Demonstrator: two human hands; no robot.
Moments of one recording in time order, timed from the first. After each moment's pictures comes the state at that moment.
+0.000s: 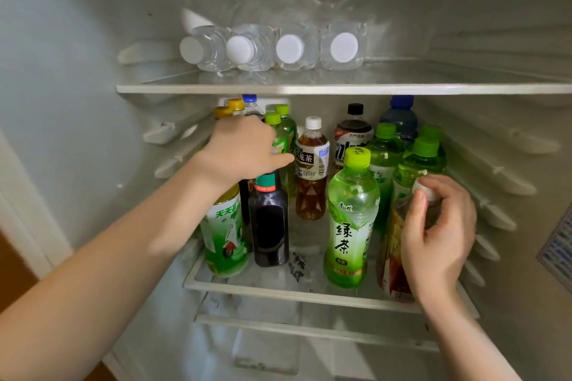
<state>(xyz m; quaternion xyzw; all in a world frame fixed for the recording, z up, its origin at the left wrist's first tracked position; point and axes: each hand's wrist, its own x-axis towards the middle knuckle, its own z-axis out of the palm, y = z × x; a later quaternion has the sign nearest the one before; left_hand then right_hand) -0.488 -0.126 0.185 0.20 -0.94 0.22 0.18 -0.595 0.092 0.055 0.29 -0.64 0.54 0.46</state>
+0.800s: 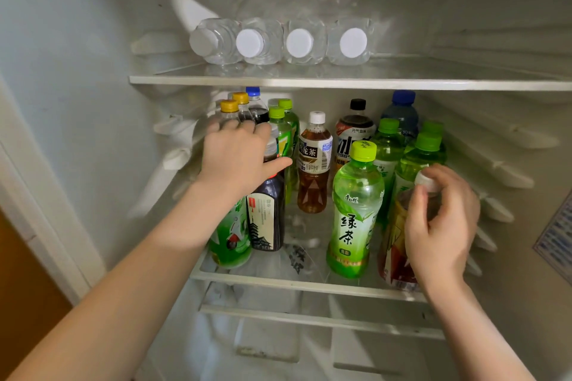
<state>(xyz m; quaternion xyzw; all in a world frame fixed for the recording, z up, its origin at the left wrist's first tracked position) -0.467 -0.136 0.144 0.24 -0.89 0.24 0.32 -0.583 0.097 0.062 0.27 -0.70 0.52 0.41</state>
